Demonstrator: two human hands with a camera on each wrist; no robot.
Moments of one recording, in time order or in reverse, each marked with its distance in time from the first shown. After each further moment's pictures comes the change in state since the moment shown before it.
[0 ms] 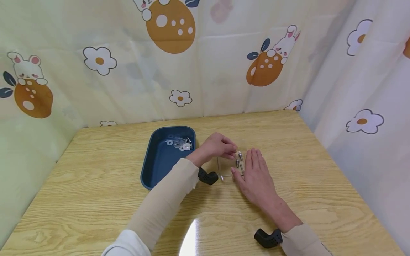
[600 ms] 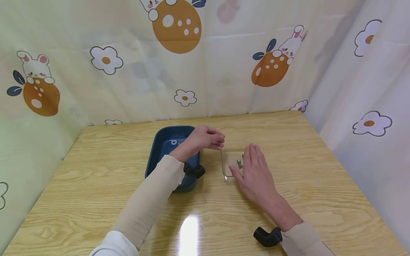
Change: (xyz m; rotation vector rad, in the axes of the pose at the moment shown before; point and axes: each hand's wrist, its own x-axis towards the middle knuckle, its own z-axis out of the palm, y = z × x) left_hand -0.015 0.003 -0.053 -0.065 0.060 0.030; right_hand 0.010 -0.017 -0.009 0.002 0.053 -0.064
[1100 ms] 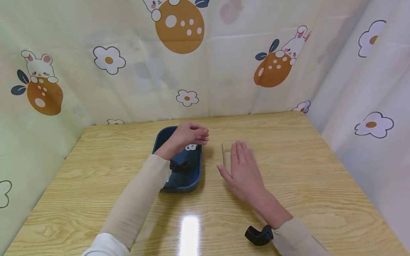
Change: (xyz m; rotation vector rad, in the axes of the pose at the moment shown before) left_hand -0.010 -0.008 -0.047 -0.077 0.087 0.002; right_hand 0.015 -0.034 -0.001 0.013 -0.070 -0.034
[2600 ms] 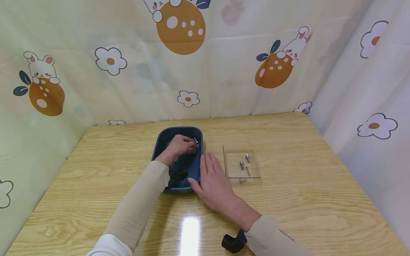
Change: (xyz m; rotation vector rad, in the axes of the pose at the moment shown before) left_hand 0.008 -0.050 -0.020 0.208 0.175 -0.134; right_hand 0.008 -0.064 0.042 -0.025 -0.067 -0.133
